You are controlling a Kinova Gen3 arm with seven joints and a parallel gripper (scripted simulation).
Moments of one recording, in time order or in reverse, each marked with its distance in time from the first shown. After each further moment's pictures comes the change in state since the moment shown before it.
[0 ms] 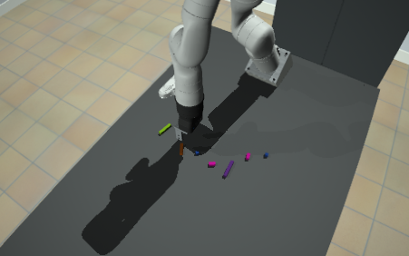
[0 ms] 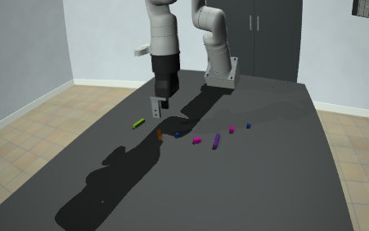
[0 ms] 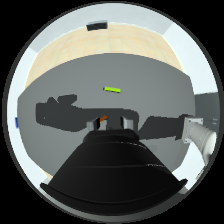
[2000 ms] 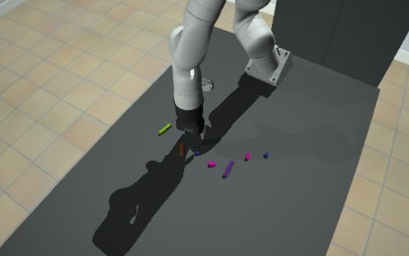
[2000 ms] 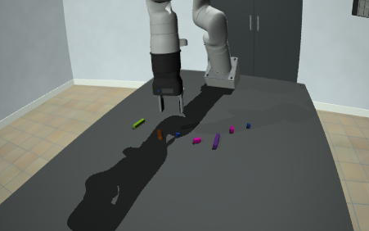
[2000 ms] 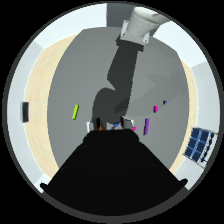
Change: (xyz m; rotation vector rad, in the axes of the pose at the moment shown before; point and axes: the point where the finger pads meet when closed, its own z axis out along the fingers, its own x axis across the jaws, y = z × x) arm 0.006 0.031 -0.008 -0.016 0.000 1.402
